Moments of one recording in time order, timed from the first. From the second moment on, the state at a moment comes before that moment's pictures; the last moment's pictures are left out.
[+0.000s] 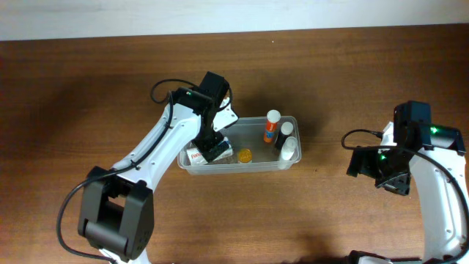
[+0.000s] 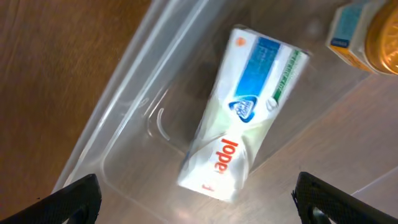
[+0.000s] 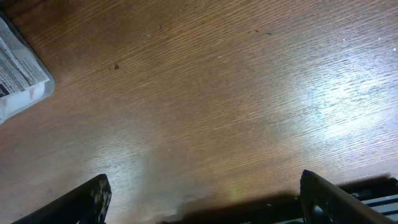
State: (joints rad) left arm -0.46 1.89 1.50 -1.06 -0.12 0.45; right arm -0.26 1.36 1.11 -1.30 -0.10 0.17
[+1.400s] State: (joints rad) left arm -0.01 0.45 0.71 -0.80 -0.03 -0.05; right arm 0.03 0.37 0.66 -0.85 0.04 0.13
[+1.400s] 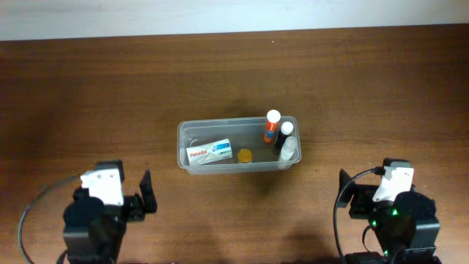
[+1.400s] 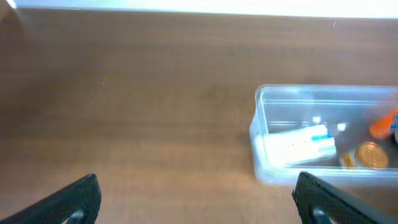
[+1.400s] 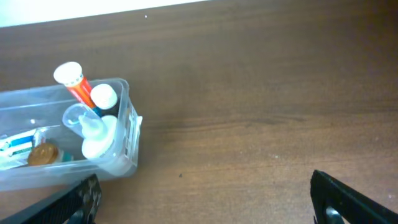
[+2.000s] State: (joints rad) left arm -0.01 0.43 0.71 -1.08 -0.03 -0.04; right arm 0.03 0.34 0.63 -0.92 0.04 0.13
